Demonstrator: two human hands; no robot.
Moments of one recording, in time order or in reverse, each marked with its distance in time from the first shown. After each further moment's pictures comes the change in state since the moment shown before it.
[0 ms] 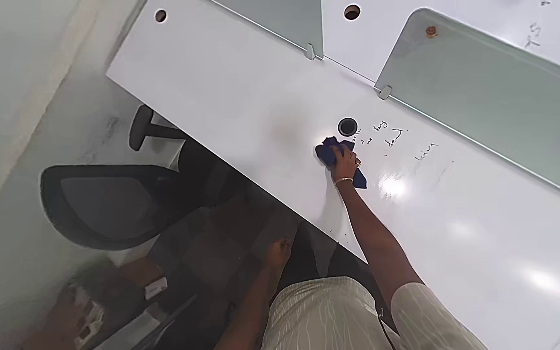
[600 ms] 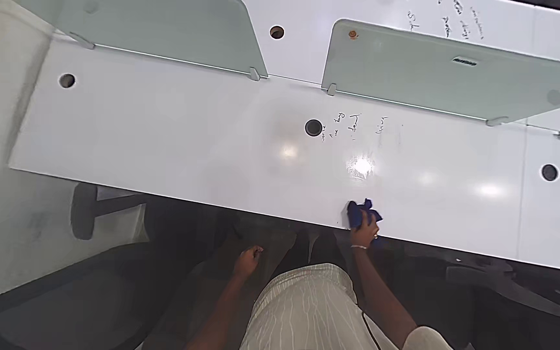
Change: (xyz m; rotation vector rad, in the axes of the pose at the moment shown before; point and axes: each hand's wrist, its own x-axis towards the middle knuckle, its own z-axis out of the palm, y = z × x) left_hand 0.089 -0.085 -0.174 0.457 -0.214 0.147; right_hand -0.280 0.028 0.046 -0.010 0.411 0.746
